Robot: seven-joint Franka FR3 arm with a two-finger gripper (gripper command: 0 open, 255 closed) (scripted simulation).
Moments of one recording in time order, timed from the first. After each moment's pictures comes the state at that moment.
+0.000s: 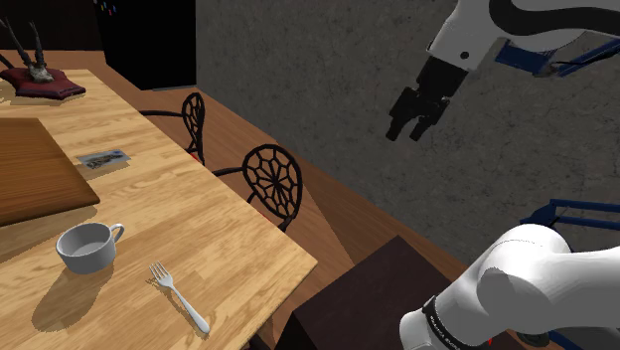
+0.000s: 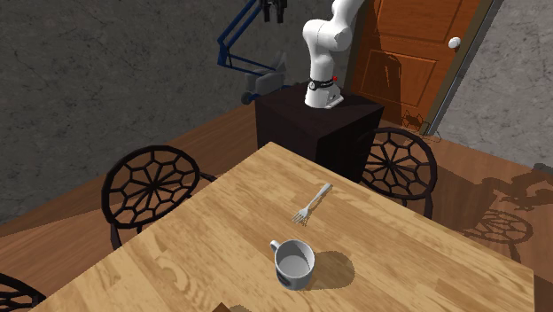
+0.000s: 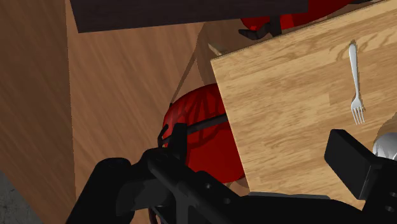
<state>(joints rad) 0.00 -0.80 -0.02 -2.40 0.09 1.62 0.09</state>
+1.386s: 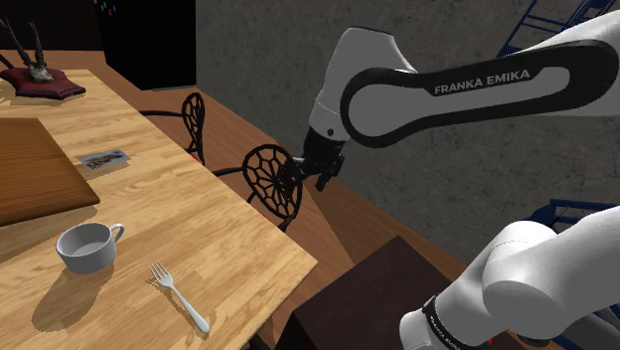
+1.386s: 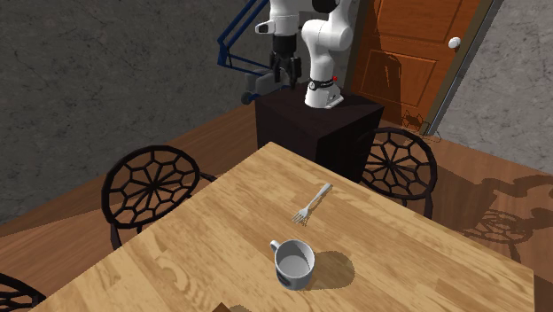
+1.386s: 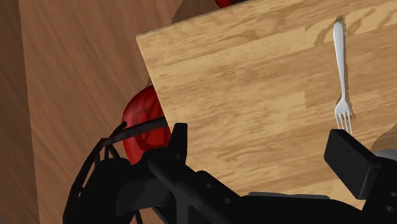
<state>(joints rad) 0.10 -0.38 0.30 -2.52 0.20 2.19 0.34</state>
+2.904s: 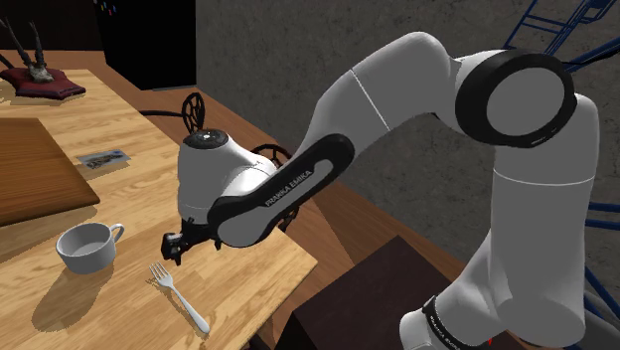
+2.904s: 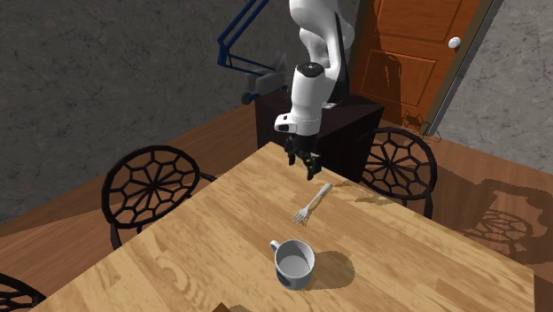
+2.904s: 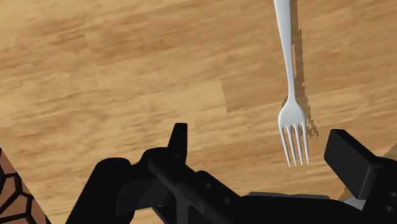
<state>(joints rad) 0.33 0.54 0.35 -2.01 -0.31 2.55 0.91</state>
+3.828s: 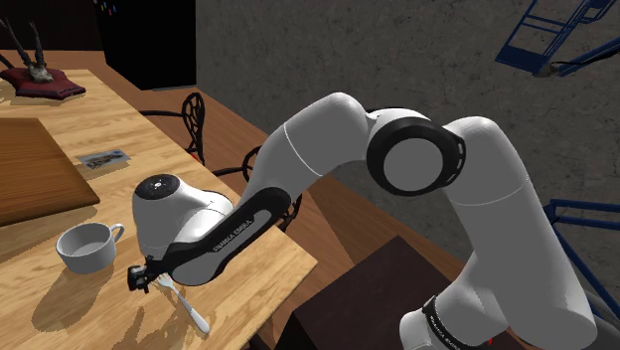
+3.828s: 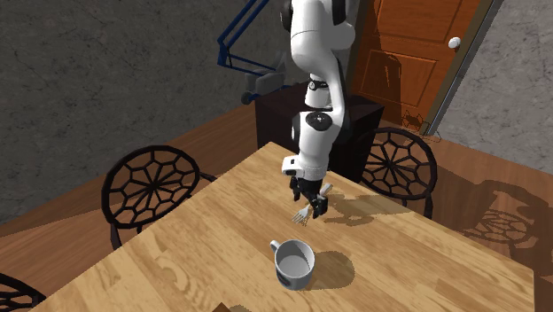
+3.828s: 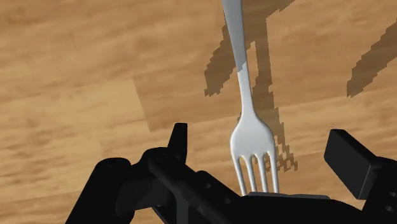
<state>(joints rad) 0.49 0.91 0.26 -1.64 -0.40 2.54 0.99</state>
